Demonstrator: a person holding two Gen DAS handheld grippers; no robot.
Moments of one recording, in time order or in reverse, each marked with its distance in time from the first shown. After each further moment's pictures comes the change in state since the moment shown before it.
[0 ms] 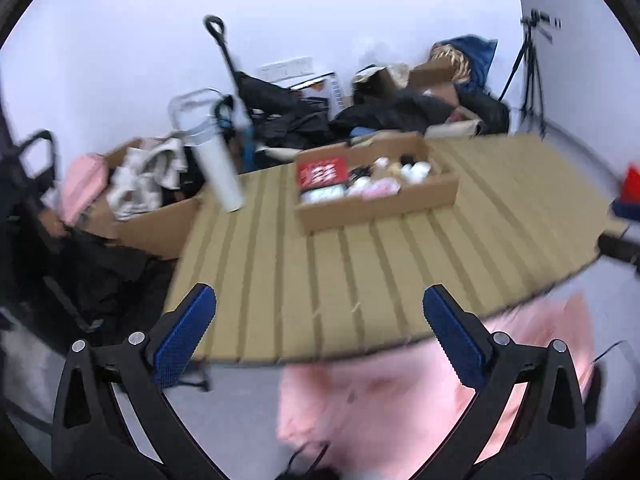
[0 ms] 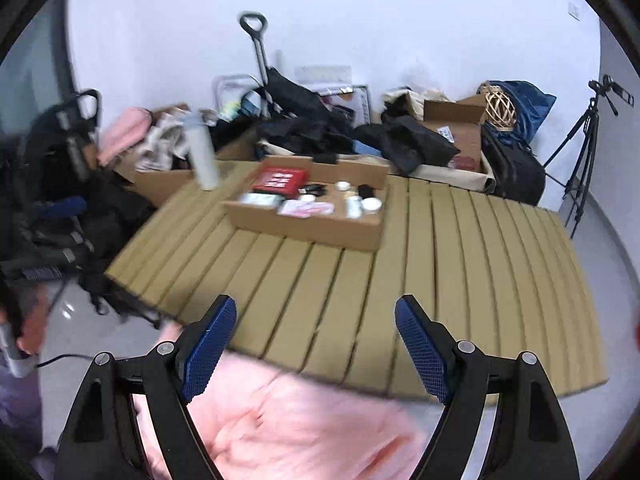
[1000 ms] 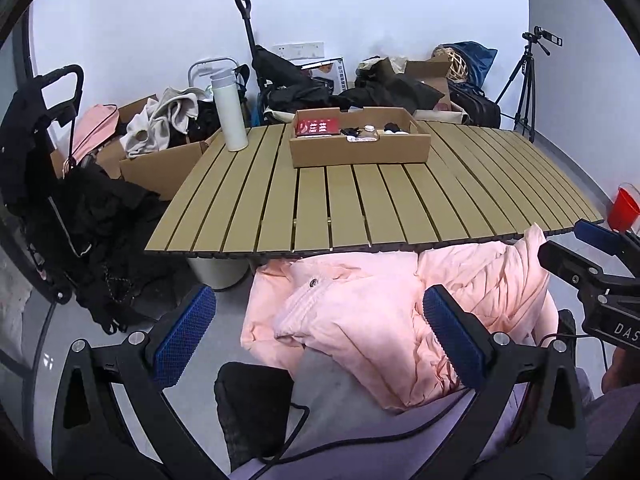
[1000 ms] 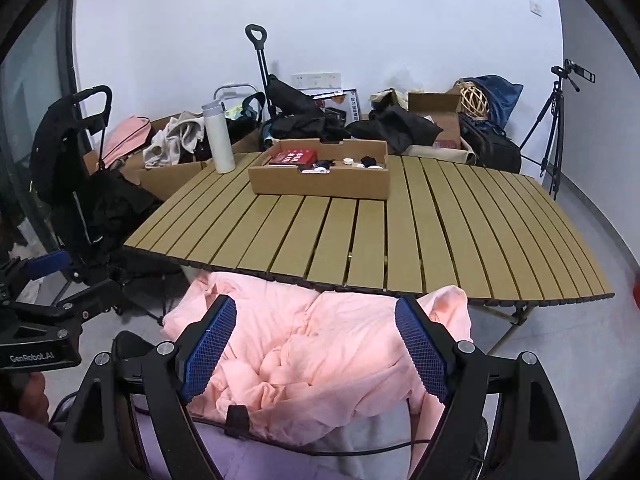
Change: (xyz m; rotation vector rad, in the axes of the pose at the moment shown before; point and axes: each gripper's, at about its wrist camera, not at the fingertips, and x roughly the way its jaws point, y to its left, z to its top) left arm -0.068 -0.020 -0.103 -0.142 0.034 -0.068; right arm -0.045 0.066 -0.112 0.034 -0.080 -0.030
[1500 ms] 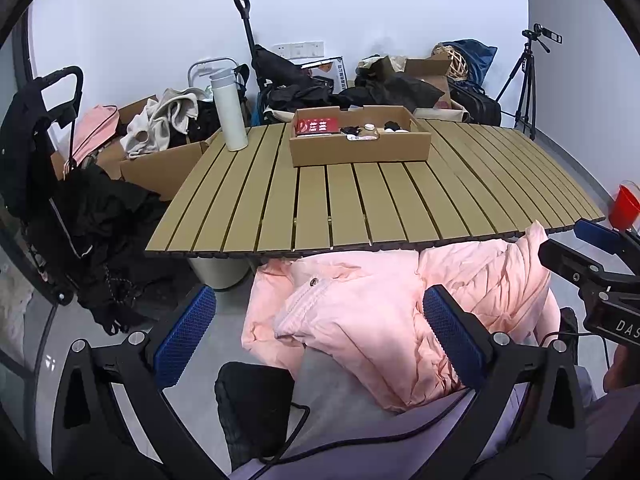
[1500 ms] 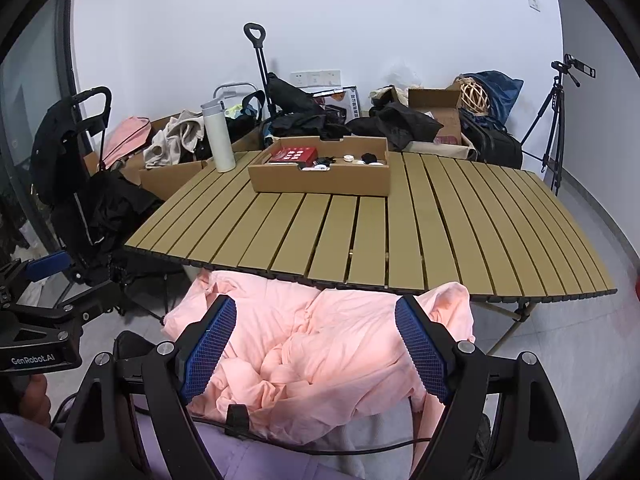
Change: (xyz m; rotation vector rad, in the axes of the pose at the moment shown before) left arm 0.001 -0.001 0.000 0.006 0.007 0.005; right arm 0.002 0.000 -0.001 0.012 0.009 0.005
